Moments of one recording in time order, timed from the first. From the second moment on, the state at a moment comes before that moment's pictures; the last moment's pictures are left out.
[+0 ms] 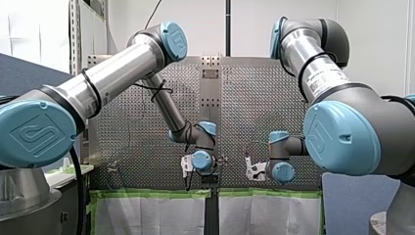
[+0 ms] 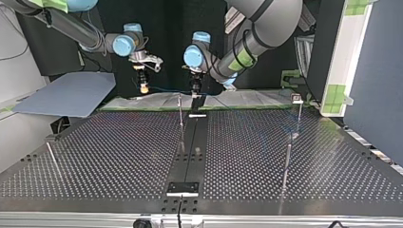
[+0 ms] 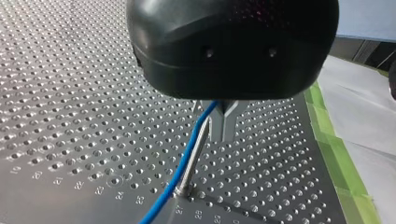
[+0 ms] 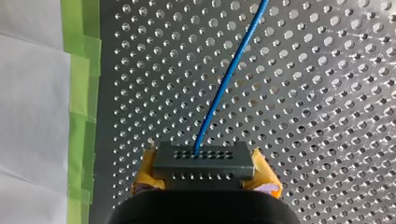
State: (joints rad) left arm -0.63 -2.49 -1.55 -2.47 -2.00 -1.80; right arm 1.92 -0.69 1.84 -0.95 1.50 1.42
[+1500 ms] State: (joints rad) left arm -0.57 -2.49 -1.50 -2.48 -1.91 -1.82; right arm 1.89 -0.69 1.76 -0.87 1.51 1.42
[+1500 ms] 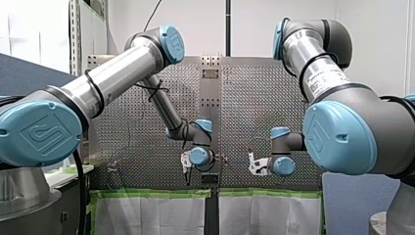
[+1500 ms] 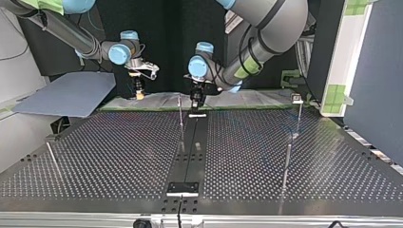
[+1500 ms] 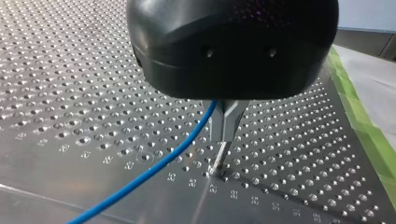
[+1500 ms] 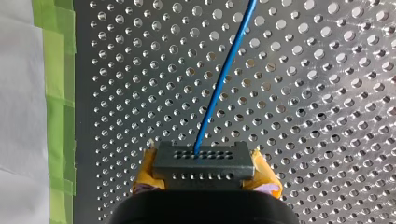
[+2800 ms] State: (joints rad) left arm -0.52 -2.61 -1.34 -2.57 -1.88 -1.86; right arm 1.86 -0.69 1.72 -0.88 1.51 1.43
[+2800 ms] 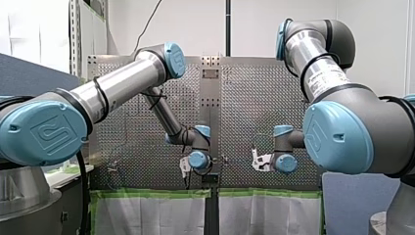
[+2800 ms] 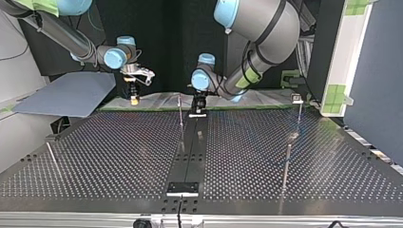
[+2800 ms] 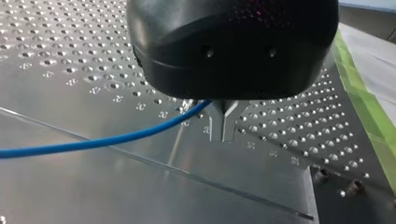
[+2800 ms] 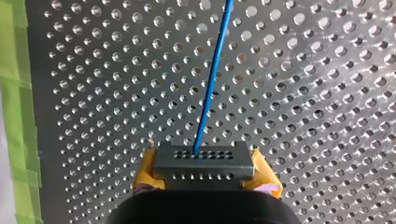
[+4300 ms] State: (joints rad) left arm -0.58 -2.53 -1.36 -2.73 -1.80 -1.68; right arm 1.85 -0.69 1.70 -0.82 1.50 1.43
